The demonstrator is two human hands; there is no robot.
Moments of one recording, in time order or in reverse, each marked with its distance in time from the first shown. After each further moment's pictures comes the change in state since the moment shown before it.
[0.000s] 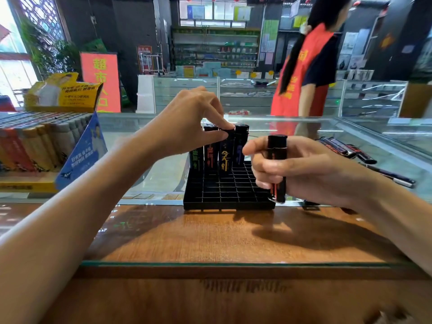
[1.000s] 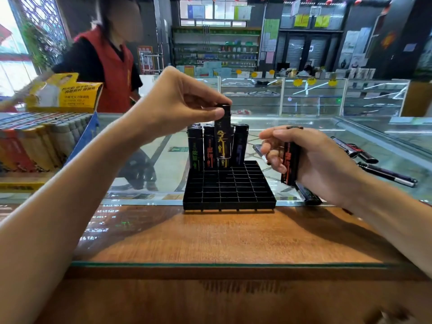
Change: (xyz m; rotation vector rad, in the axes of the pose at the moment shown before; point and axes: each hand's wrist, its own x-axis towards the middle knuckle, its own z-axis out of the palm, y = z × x) left_hand -0.001 0.000 -0.021 -0.613 0.027 -0.160; right_hand 0.007 0.000 -0.003 -0.075 0.584 -0.008
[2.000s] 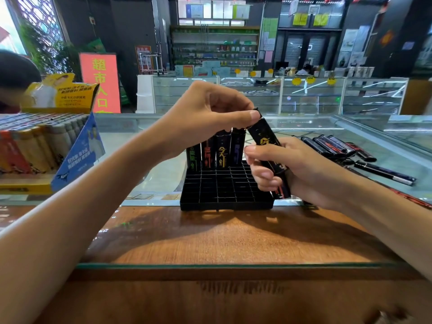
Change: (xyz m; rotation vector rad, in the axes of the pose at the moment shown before) left_hand 0.003 0.011 0.035 -0.224 -0.074 0.023; right_hand -0.004 0.004 0.012 -0.122 -0.317 0.040
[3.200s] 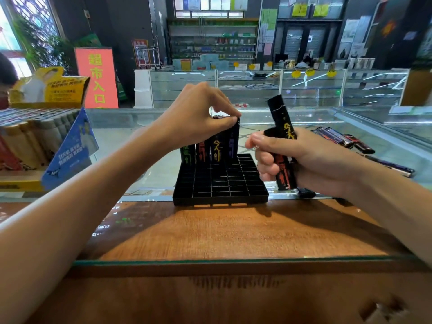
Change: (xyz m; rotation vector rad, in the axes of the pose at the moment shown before) left_hand 0.015 -0.021 0.000 0.674 0.053 0.034; right_hand -0.004 0.000 -0.019 0.166 -0.014 0.077
